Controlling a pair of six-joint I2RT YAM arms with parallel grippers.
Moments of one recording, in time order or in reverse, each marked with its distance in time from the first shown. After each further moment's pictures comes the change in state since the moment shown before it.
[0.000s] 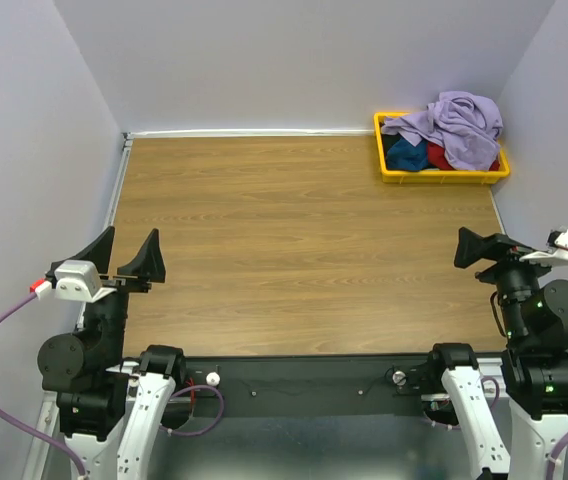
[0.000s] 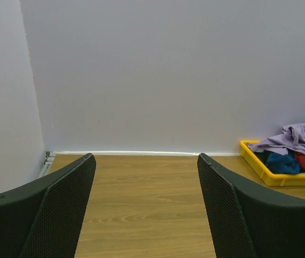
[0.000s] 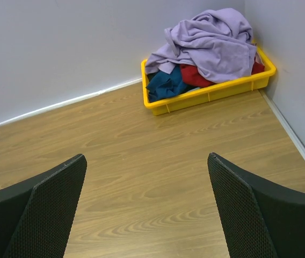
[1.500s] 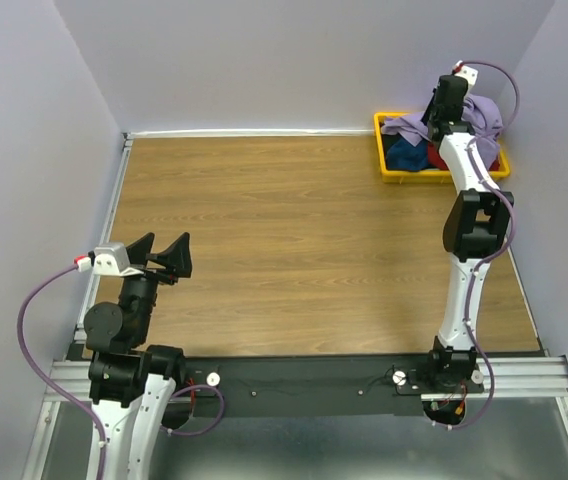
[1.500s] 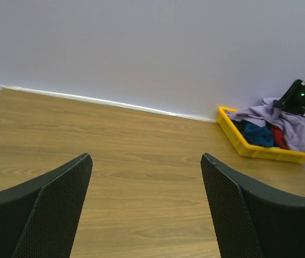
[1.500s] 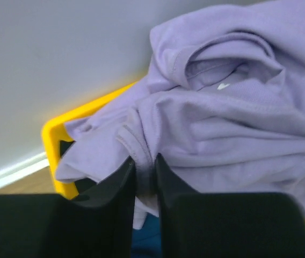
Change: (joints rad) left arm 0.000 -0.048 -0.326 0.113 0.030 -0.212; right arm -0.021 1.971 1.166 0.442 0.203 -0.011
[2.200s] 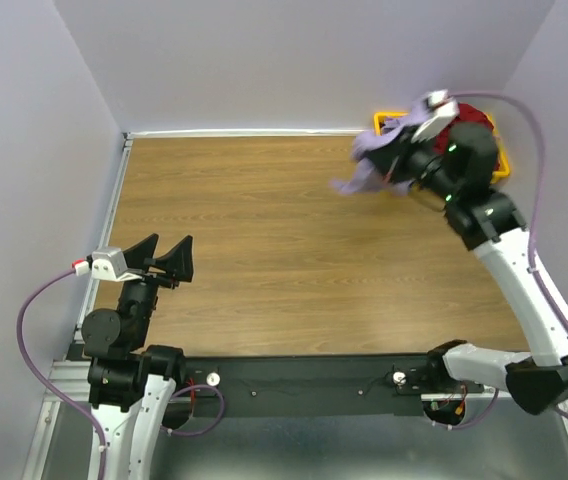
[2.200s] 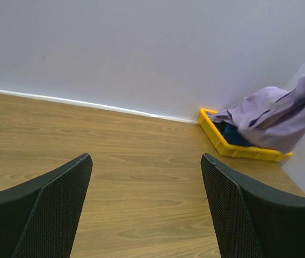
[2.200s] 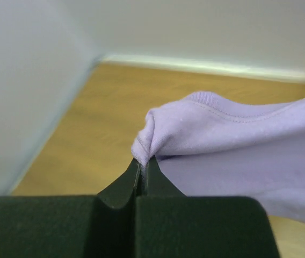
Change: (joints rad) left arm 0.000 -0.021 0.000 0.003 0.057 -0.058; right arm 0.303 -1.081 -0.721 -0.135 -0.484 0.042
